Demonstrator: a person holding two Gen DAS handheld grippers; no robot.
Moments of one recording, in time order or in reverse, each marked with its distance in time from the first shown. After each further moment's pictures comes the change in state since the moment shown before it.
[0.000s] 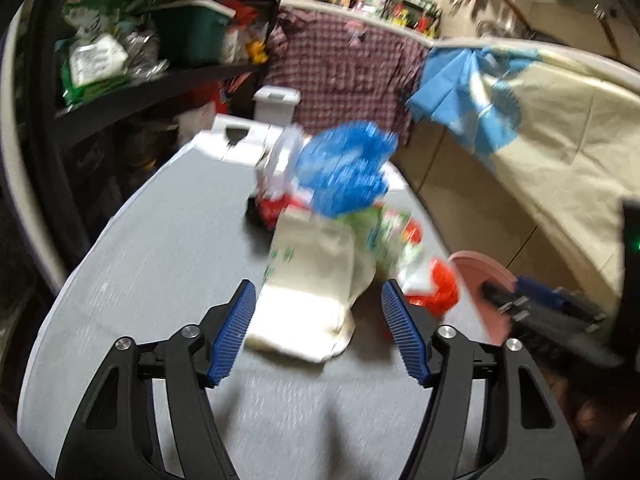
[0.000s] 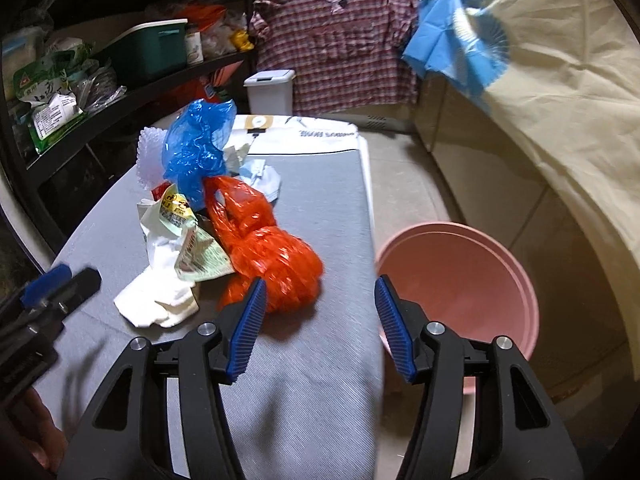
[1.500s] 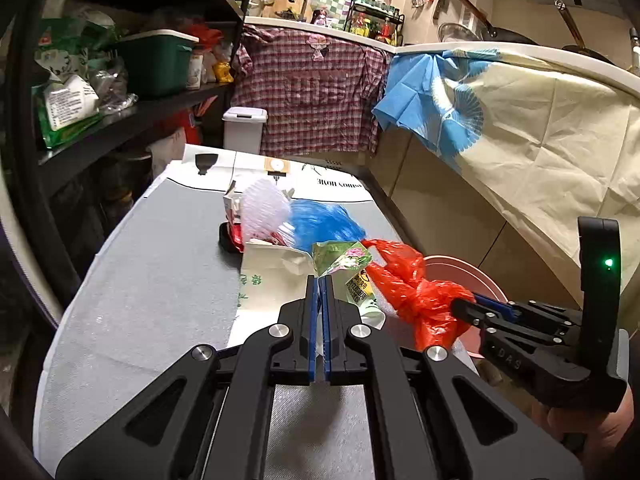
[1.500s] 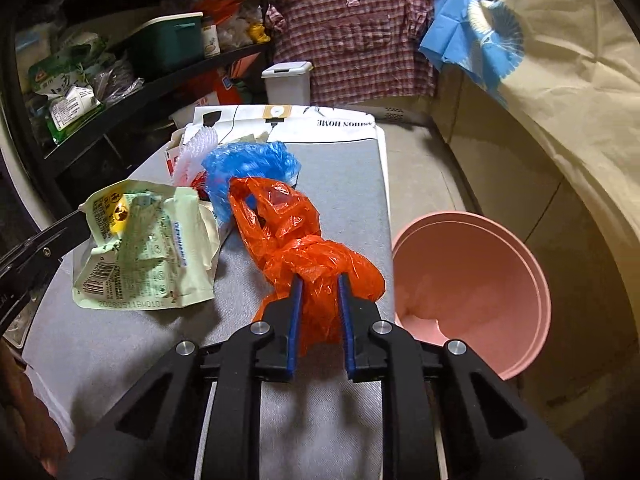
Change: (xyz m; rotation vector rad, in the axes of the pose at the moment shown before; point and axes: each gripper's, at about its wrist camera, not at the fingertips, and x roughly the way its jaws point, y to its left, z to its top) left arm -0.027 -0.012 0.006 0.085 -0.014 -0.063; right arm -0.020 -0.004 -0.013 -0.020 0.015 0.036
